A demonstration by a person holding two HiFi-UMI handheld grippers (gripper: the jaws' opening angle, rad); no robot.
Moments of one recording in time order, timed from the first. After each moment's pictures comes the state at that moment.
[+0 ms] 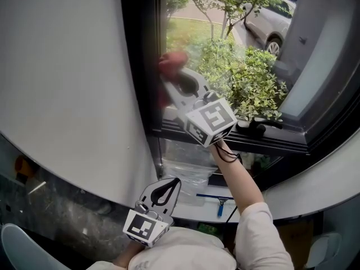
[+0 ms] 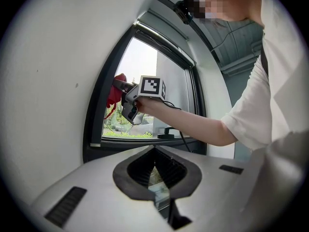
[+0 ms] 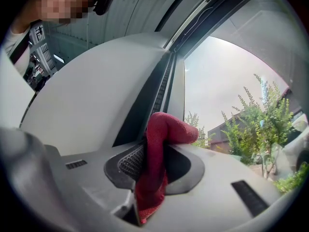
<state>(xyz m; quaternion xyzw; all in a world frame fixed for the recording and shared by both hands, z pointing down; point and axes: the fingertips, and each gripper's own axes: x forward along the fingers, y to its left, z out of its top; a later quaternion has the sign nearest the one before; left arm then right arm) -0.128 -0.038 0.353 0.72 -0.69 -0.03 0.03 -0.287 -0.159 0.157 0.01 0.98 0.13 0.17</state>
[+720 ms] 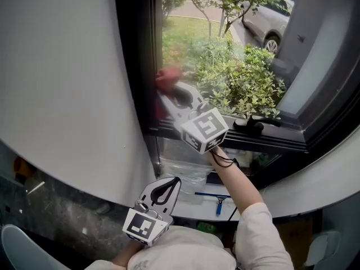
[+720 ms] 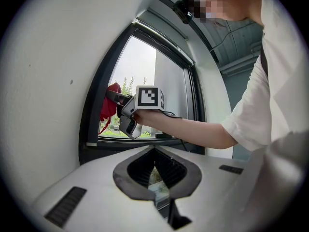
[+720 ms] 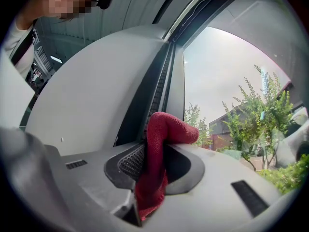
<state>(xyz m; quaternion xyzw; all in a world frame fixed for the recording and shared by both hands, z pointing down) -0.123 -0.043 0.354 0.73 -0.68 -0.03 0.04 -0.288 -0.159 0.210 0.02 0.99 0.11 0.12</state>
